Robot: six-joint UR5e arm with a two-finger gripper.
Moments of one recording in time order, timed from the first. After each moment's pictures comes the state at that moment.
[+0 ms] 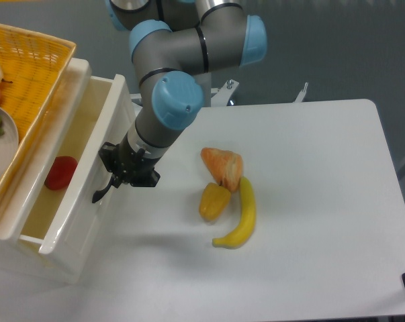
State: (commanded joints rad) arm 2.26 -1.84 -1.55 -1.39 1.08 0.64
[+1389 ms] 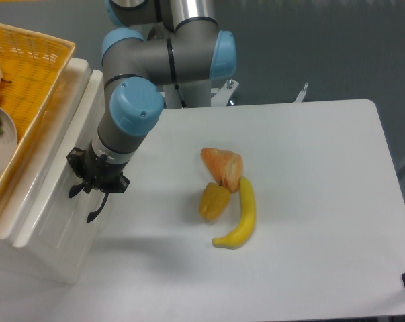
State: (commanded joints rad) arm 2.16 -1.87 -1.55 -1.31 1.07 0.56
